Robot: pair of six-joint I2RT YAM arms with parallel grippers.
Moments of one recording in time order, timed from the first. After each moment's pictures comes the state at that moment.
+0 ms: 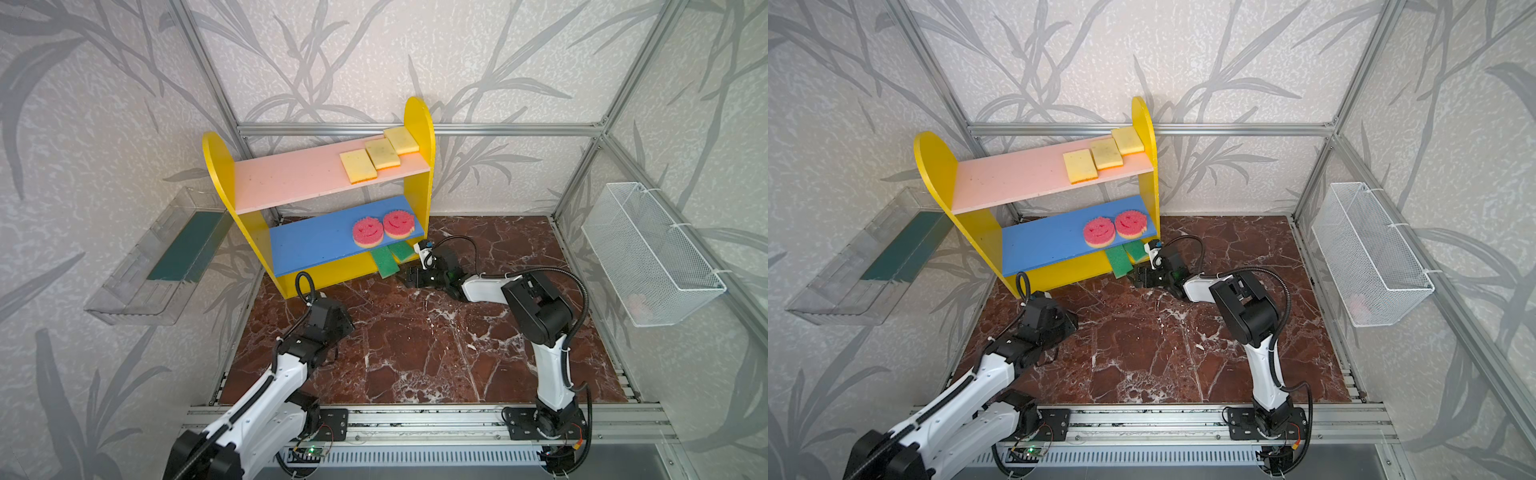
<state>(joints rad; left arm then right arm) -0.32 0.96 0.41 -0.29 -0.08 -0.86 0.56 2.08 1.16 0.38 -0.40 0.49</state>
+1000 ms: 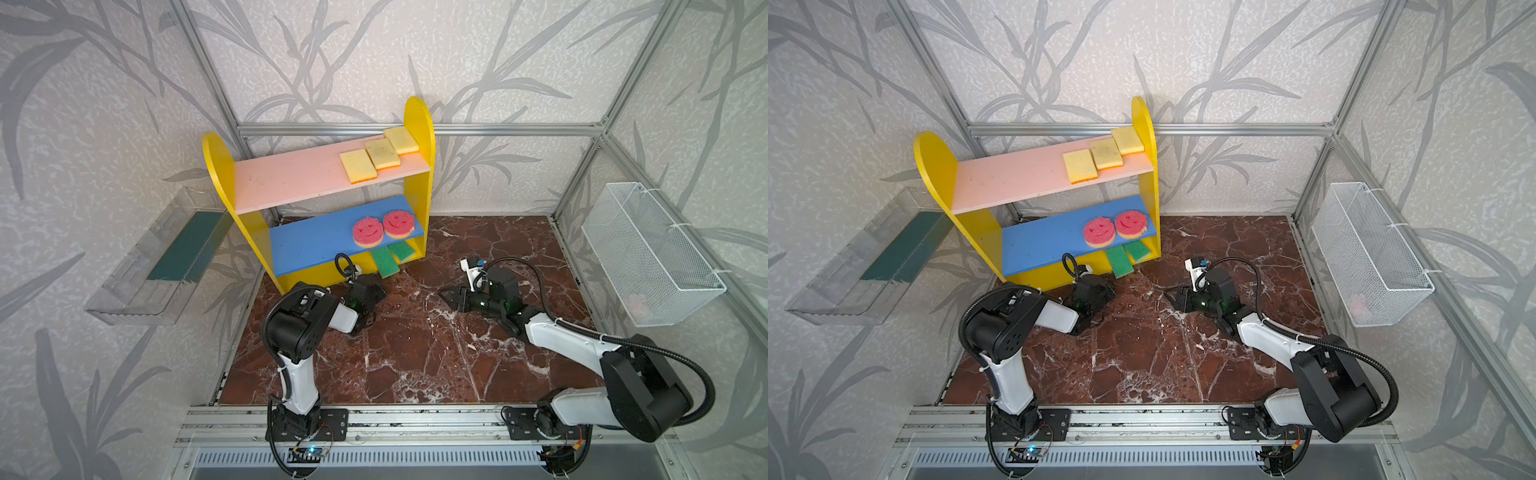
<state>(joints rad) -0.42 1.90 0.65 0.72 -0.19 -0.92 0.47 1.37 0.61 0.28 -0.44 0.53</state>
